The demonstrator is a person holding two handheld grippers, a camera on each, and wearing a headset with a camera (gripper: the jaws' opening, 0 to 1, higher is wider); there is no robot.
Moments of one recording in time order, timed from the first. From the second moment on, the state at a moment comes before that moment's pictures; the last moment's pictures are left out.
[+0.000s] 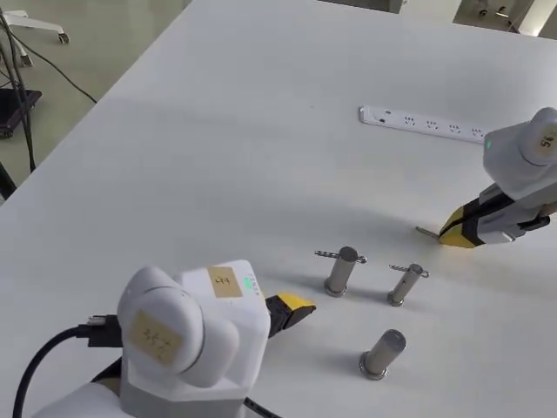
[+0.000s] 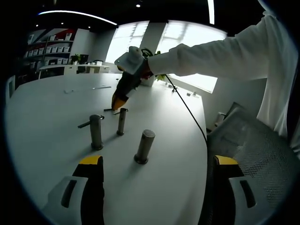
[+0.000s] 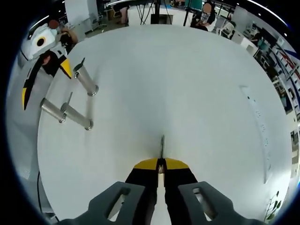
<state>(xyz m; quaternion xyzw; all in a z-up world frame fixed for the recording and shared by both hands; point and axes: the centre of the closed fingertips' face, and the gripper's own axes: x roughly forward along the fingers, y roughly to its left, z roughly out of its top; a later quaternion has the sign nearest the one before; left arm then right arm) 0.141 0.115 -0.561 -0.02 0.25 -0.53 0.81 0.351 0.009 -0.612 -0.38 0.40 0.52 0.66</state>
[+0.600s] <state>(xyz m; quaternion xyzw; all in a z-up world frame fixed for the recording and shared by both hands) 0.138 0.118 -0.561 -0.03 0.26 -0.52 0.81 0.353 0.006 -0.611 -0.36 0.42 0.49 0.67</state>
